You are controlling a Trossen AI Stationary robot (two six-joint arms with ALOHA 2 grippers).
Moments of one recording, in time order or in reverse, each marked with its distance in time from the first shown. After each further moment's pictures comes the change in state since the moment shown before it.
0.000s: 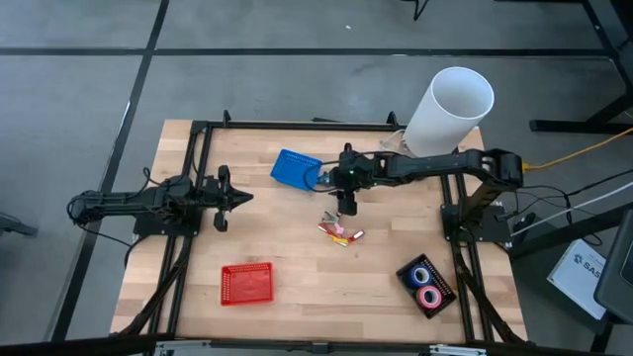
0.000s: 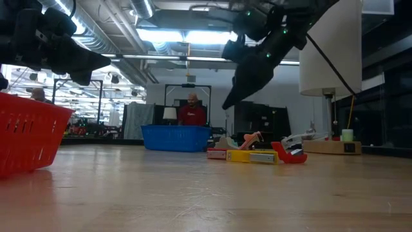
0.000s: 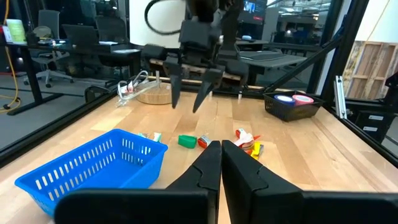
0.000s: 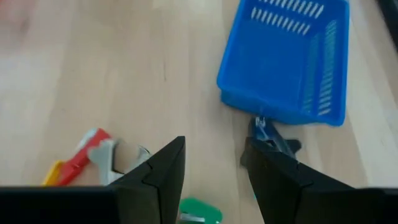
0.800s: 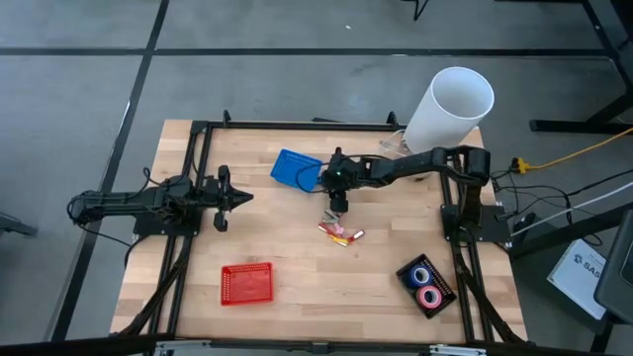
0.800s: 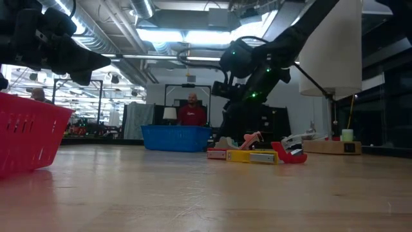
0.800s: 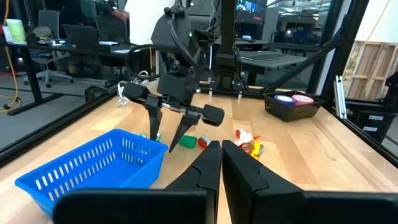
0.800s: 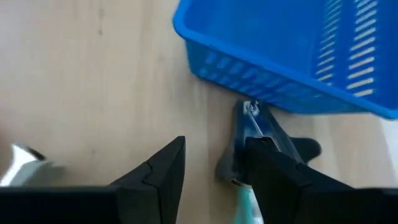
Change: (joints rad) left arm 0.000 0.000 0.000 0.000 0.000 0.000; right arm -0.063 0.243 0.000 0.192 0.049 -0.108
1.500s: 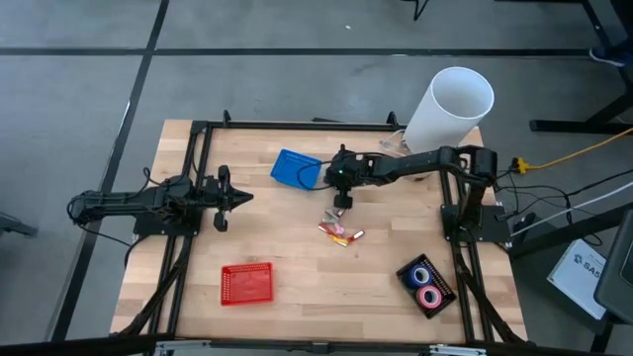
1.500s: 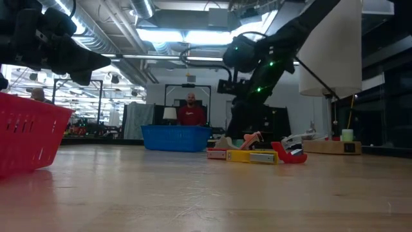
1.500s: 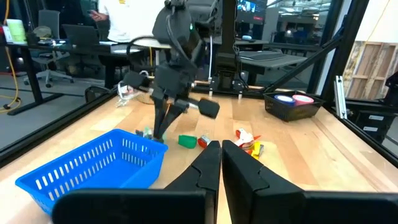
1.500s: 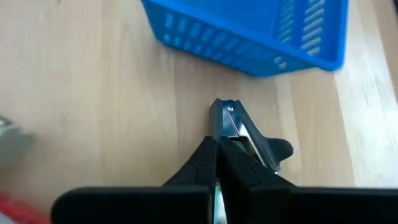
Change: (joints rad) left arm 0.000 0.000 0.000 0.000 0.000 0.000; right arm -0.001 -0.064 0.008 -0.136 0.094 0.030
